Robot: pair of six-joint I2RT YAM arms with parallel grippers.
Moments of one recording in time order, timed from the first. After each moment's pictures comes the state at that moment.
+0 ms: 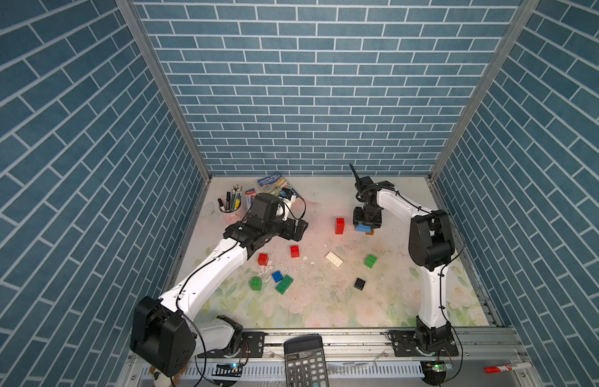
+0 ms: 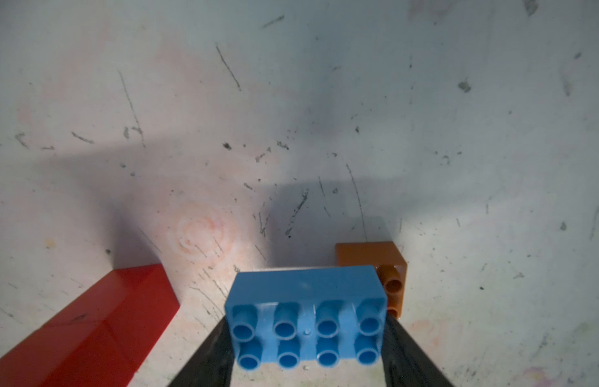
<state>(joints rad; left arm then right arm) -0.47 1.26 1.05 -0.44 0.17 -0.12 0.41 2.16 1.77 -1.07 0.00 0.48</state>
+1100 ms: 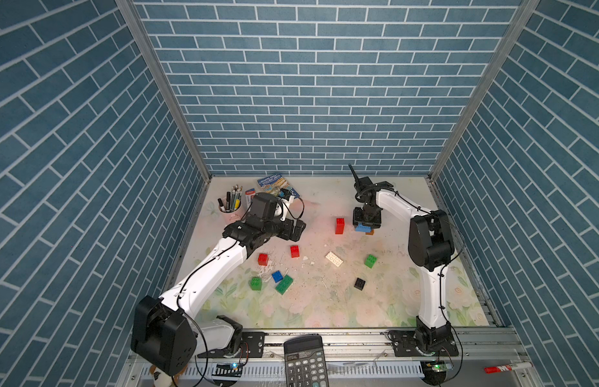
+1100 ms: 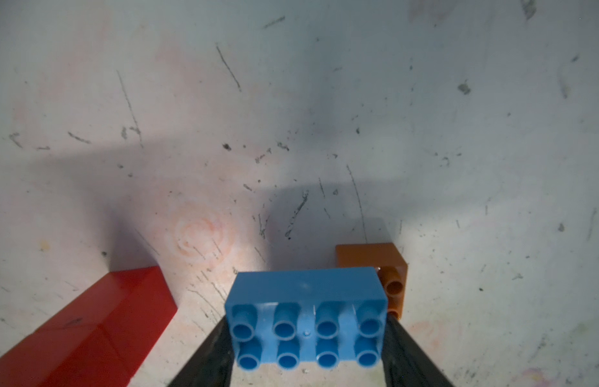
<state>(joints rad) -0.45 1.27 1.05 -0.47 0.17 -0.11 0.41 2.16 1.78 -1.07 0.02 0.48</state>
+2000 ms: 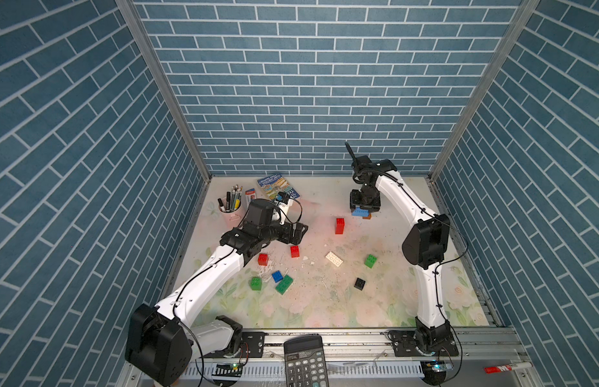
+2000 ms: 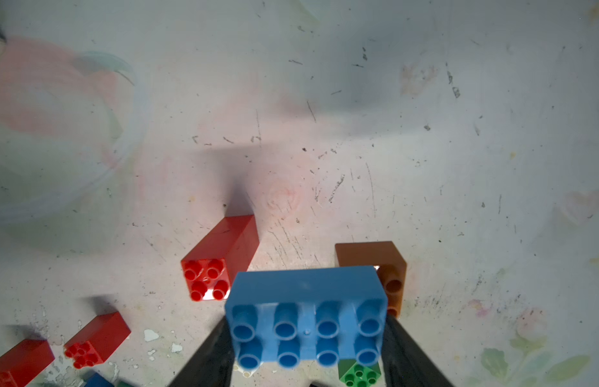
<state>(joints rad) -0.45 1.20 0.95 -0.35 0.26 -0.17 0.48 2.22 2.27 -1.44 0.02 0.47</state>
